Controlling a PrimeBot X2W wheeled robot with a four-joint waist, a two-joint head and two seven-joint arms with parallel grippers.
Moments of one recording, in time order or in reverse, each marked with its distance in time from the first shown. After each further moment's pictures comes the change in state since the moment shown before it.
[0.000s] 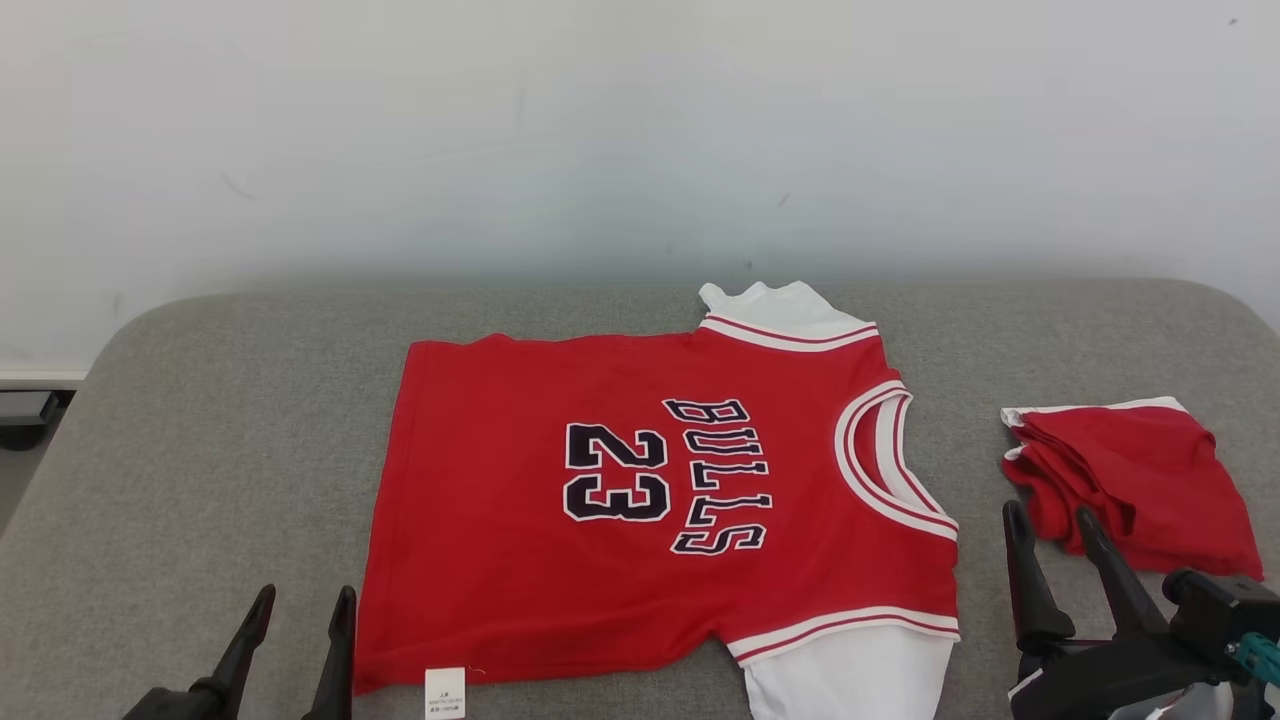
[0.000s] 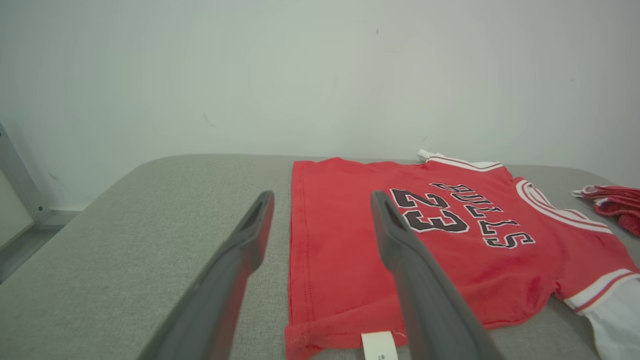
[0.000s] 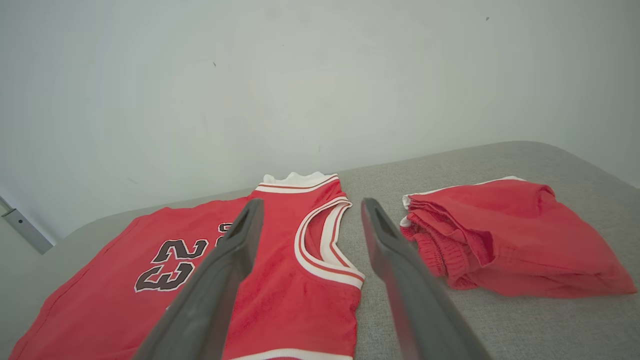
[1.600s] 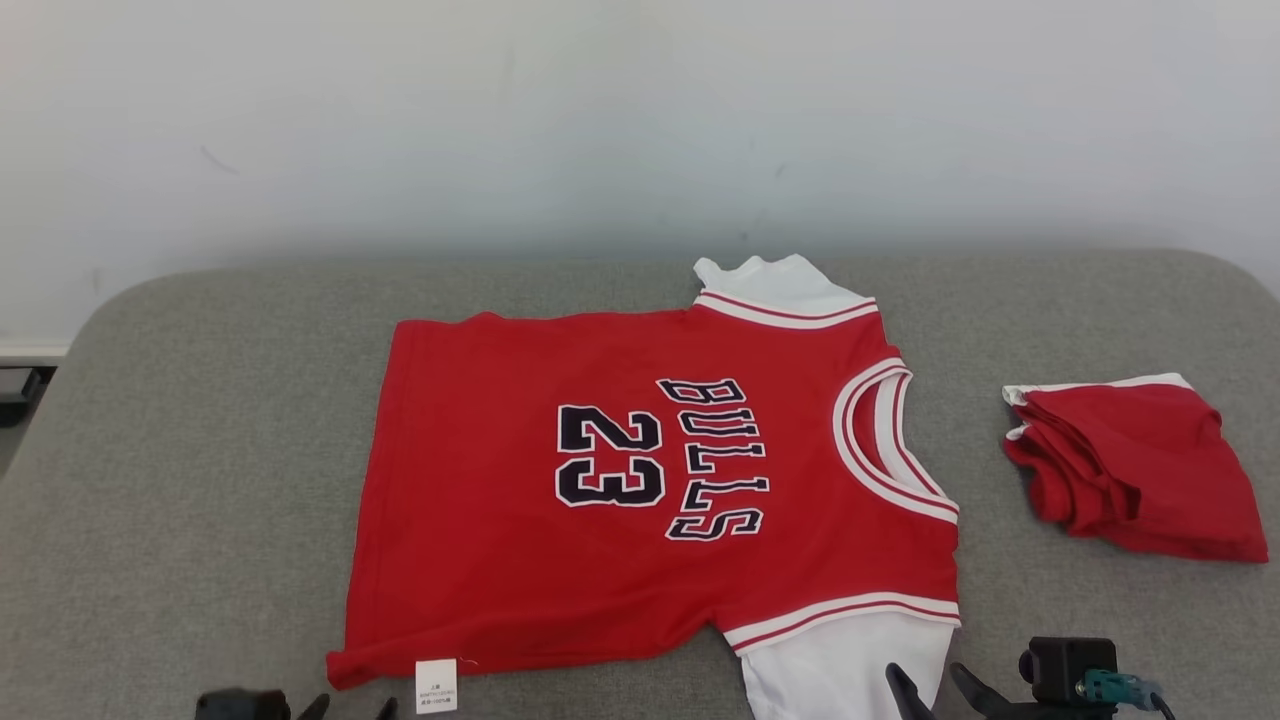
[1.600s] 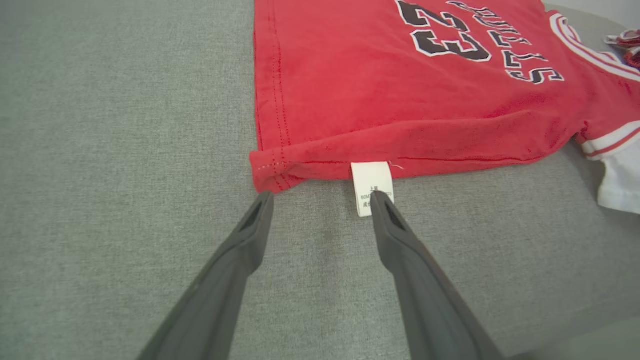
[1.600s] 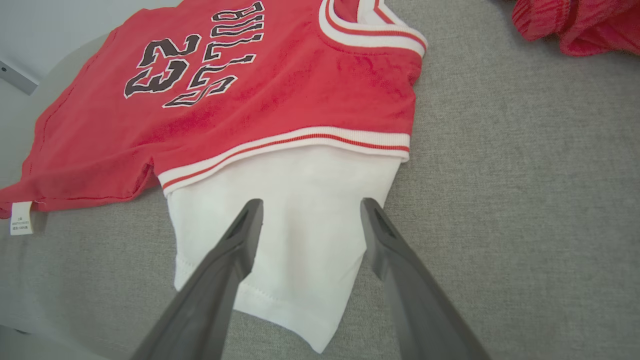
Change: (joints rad) left arm 0.013 0.037 -0.072 0.058 -0.080 -0.044 0.379; right arm 0.069 0.034 0.132 0.058 0.017 -0.012 0.339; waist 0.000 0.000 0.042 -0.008
